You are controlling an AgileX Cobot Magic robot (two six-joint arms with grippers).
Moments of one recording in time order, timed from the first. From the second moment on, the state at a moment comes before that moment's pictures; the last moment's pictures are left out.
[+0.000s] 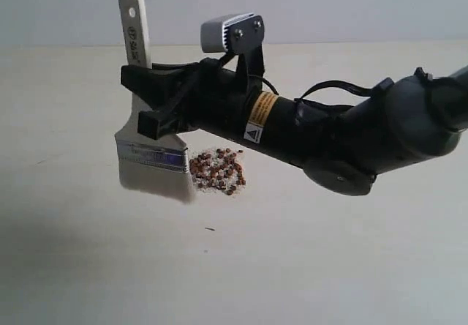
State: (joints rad) left arm -0.12 0.01 0.00 0.02 0.29 -0.08; right arm 0.71 1.93 -0.84 -0.43 -1.12 0.59
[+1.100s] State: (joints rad) left arm -0.12 0.01 0.00 0.02 0.29 -0.08; right arm 0.71 2.12 -0.83 -0.24 -1.21 0.46
